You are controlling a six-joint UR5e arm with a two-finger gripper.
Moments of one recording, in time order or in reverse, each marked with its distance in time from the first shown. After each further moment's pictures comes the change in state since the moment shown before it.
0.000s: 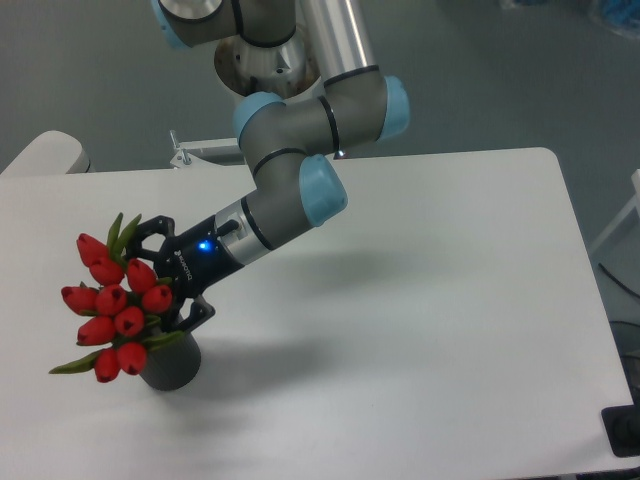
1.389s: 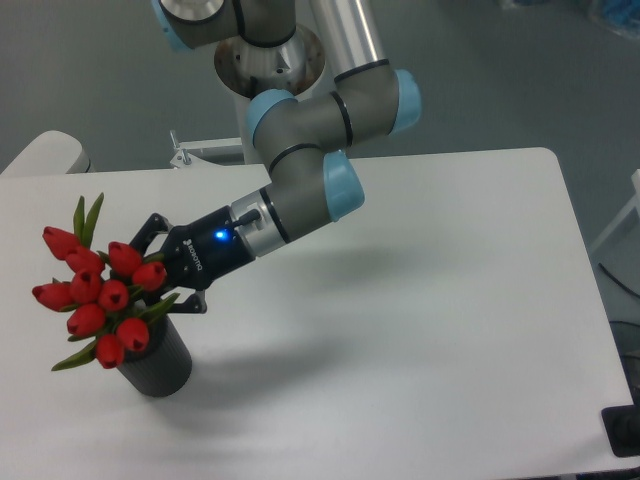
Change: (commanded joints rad) arm 0.075 0.052 0.000 0.002 -0.228 -0.054
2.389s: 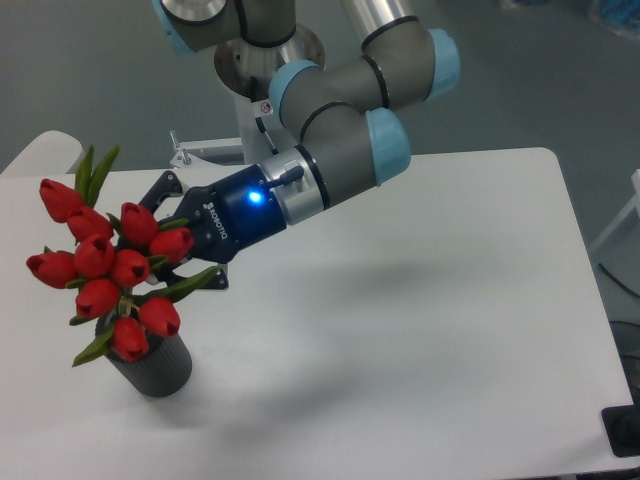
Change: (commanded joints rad) arm 0.048 0.006 0.206 -0.003 -0.094 -0.321
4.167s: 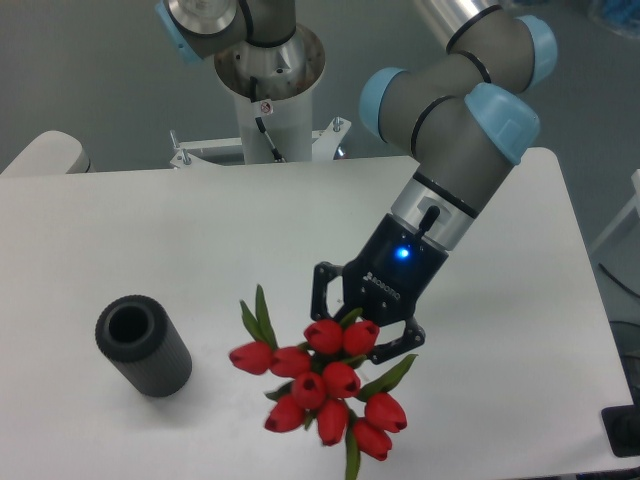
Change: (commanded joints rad) arm 0.126 -0.112 0.186 -0.012 0.811 0.077
